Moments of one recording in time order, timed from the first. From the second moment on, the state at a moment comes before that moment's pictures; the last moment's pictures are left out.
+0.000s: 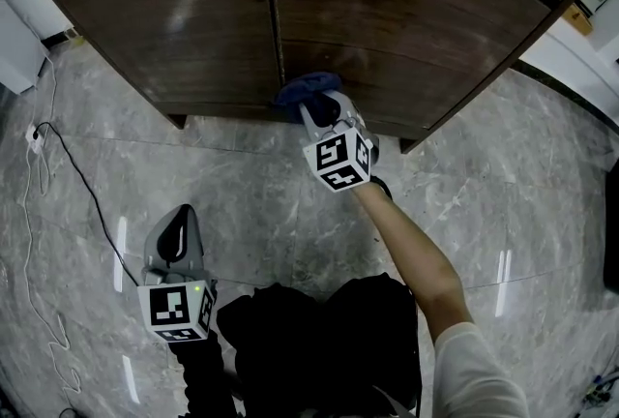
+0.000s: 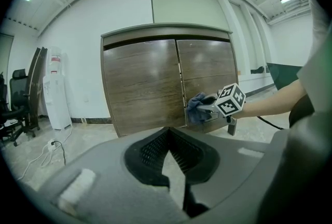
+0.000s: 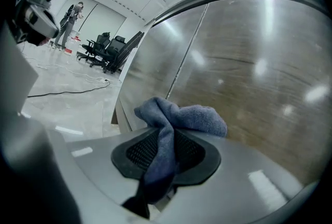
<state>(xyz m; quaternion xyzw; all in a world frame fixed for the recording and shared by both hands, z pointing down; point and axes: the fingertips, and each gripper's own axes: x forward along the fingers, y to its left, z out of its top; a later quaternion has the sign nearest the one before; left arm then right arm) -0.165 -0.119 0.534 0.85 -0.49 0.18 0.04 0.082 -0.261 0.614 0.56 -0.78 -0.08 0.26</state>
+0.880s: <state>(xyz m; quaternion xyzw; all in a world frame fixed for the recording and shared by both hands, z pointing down) -0.173 -0.116 0.513 0.85 -0.50 0.16 0.04 0.064 -0.276 0.435 0.59 -0.77 -0.17 0.18</state>
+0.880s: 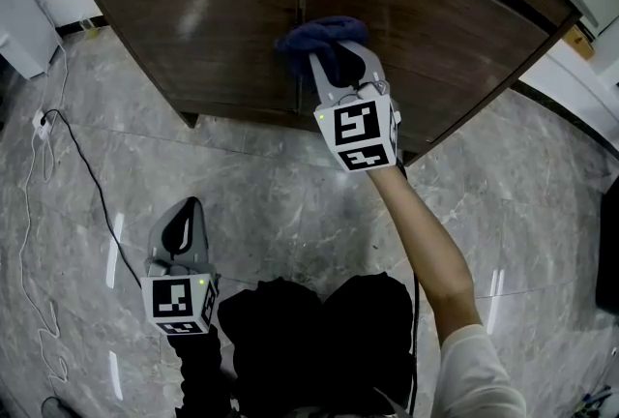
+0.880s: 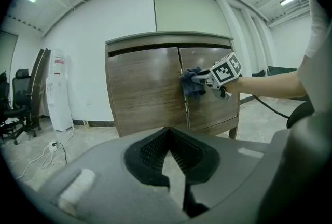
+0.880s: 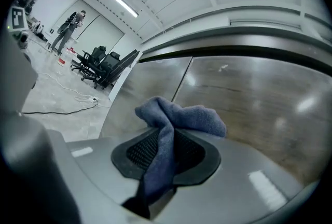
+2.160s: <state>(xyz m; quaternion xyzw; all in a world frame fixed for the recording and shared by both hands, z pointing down) -0.181 -0.114 0.509 0.85 -0.51 0.15 0.04 0.028 -0.297 0.292 0.60 -0.76 -0.22 0.10</state>
